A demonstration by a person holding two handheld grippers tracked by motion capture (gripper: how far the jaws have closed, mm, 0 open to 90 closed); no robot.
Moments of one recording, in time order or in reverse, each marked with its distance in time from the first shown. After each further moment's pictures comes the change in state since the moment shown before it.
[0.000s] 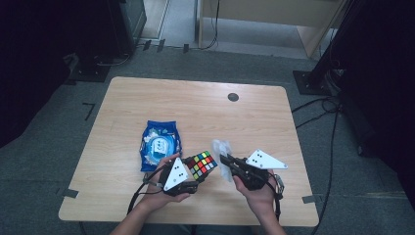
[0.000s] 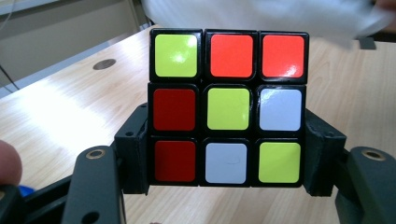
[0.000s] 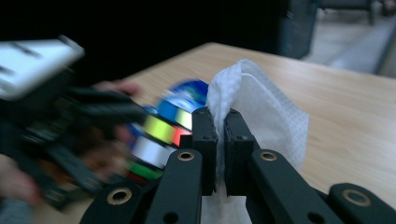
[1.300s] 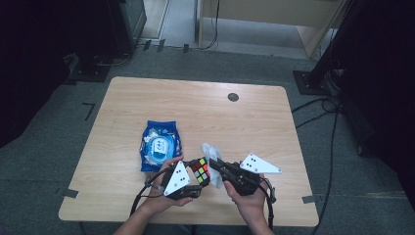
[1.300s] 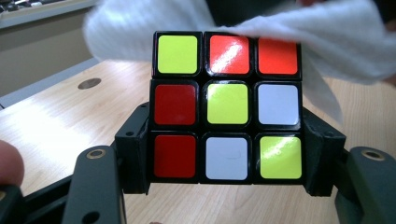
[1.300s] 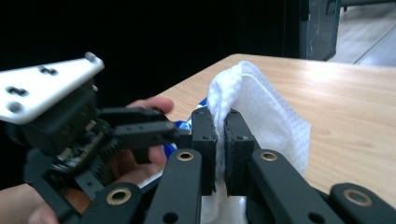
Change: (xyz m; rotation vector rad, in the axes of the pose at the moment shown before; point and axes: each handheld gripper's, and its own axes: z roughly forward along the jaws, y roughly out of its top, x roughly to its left) left arm -0.010 0.010 -0.006 -0.061 -0.044 -0.002; right arm 0.023 -0.002 0.008 -0.056 0.083 0.102
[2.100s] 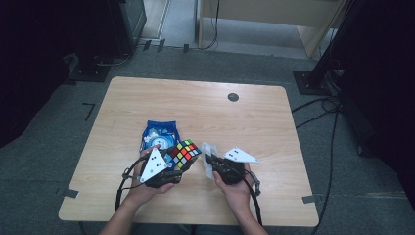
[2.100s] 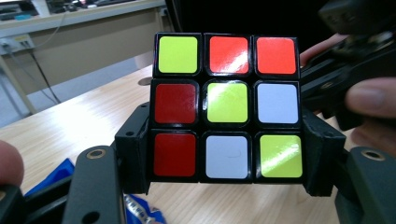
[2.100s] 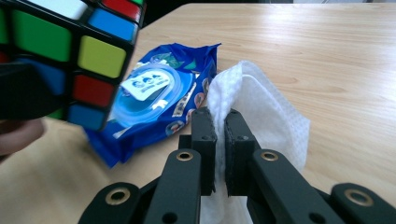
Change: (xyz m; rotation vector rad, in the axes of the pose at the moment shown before) left arm 0.047 0.000 -0.036 -0.028 0.143 -0.068; right arm -0.027 -0.032 0.059 0.151 -0.188 0.044
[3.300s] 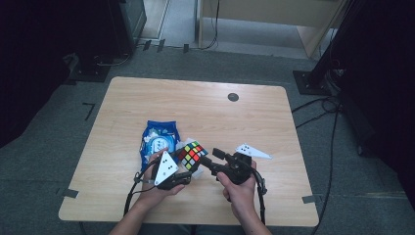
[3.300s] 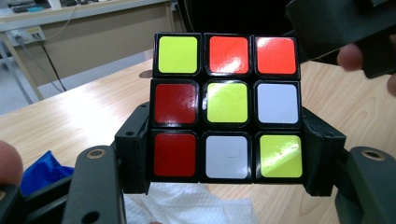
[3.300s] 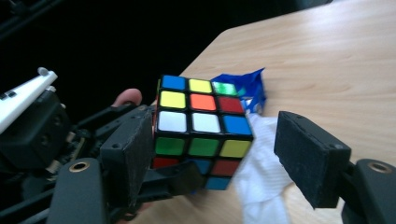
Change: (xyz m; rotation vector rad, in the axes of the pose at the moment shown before) left arm -0.022 -0.010 0.024 0.007 0.047 -0.018; right arm 0.002 0.024 -0.029 -0.067 0.201 0.260
